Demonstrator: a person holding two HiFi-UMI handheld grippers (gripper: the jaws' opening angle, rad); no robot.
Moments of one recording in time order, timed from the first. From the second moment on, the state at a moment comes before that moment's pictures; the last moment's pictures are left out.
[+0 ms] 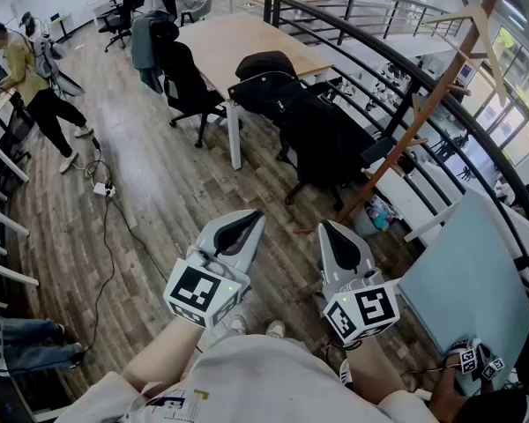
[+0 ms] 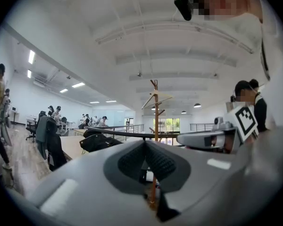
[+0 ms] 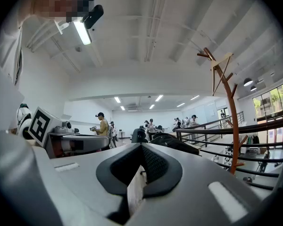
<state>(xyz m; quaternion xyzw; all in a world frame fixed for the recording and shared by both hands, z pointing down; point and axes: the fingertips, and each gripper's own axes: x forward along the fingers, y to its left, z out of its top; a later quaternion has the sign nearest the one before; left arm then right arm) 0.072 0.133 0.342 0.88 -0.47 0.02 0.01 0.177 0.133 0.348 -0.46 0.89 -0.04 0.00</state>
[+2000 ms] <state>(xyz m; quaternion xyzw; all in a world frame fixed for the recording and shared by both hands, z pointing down) 0.155 0.164 0.347 0.86 -0.50 0.04 -0.01 0.266 0.151 0.354 -0.43 0.90 -0.04 0.02</state>
